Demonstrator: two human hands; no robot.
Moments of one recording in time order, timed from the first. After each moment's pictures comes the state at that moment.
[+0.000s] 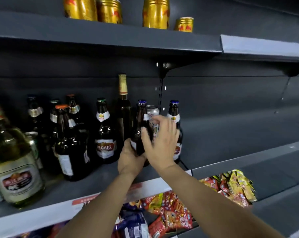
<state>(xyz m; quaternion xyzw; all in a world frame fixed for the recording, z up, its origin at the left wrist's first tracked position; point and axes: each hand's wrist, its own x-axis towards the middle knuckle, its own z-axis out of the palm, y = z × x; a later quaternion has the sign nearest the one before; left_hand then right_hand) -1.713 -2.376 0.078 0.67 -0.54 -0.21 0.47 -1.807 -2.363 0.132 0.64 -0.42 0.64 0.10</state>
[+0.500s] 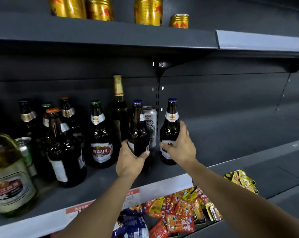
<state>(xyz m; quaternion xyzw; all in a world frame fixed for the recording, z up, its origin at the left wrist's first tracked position) -1.719 -2.389 0.076 0.69 -0.51 -0.18 0.48 -1.885 -2.411 0.110 0.67 -0.61 0.42 -0.09</state>
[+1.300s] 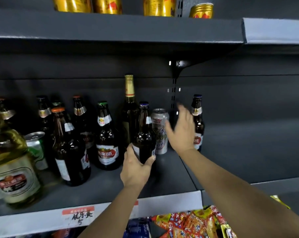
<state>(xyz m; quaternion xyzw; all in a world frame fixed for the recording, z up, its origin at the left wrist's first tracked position) -1.734 -2.396 0.067 0.73 -0.46 -0.12 0.48 -1.856 -2.485 0.139 0.70 -0.46 0.54 0.04</state>
